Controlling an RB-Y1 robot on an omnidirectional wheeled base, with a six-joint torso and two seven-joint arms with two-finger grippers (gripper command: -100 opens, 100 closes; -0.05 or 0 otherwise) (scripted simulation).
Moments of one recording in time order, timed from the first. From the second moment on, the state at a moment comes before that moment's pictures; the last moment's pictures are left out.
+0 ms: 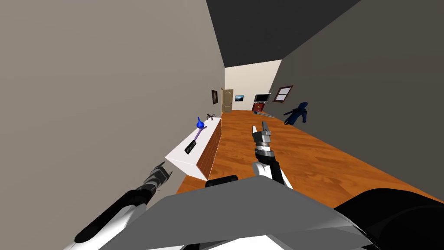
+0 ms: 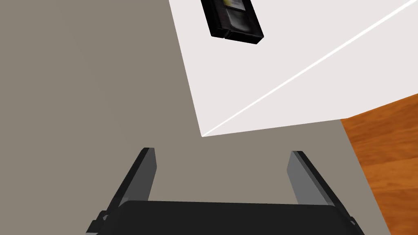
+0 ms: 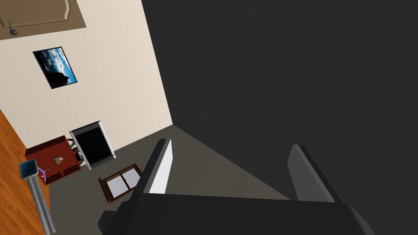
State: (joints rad) left arm 0.69 0.30 0.28 -2.18 0.40 0.55 0.31; right arm 0.52 0.04 -0.03 -2.28 -0.04 -0.48 -0.07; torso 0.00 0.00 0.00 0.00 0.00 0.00
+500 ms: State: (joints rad) left arm 0.69 0.31 0.33 -2.15 0.42 0.67 0.37; right arm 0.52 0.04 -0.03 -2.28 -0.04 -0.48 -0.07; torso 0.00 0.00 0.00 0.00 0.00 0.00
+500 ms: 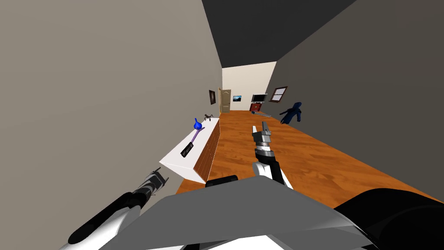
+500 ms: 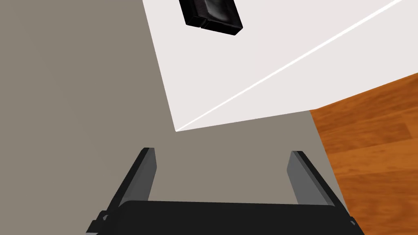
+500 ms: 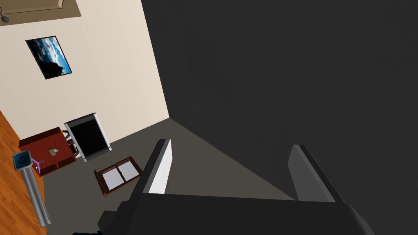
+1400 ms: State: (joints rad) left arm 0.64 0.32 0.43 -2.09 0.45 0.91 0.47; right arm 0.52 0.04 -0.03 -2.28 -0.04 -0.48 -0.07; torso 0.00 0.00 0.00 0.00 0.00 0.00
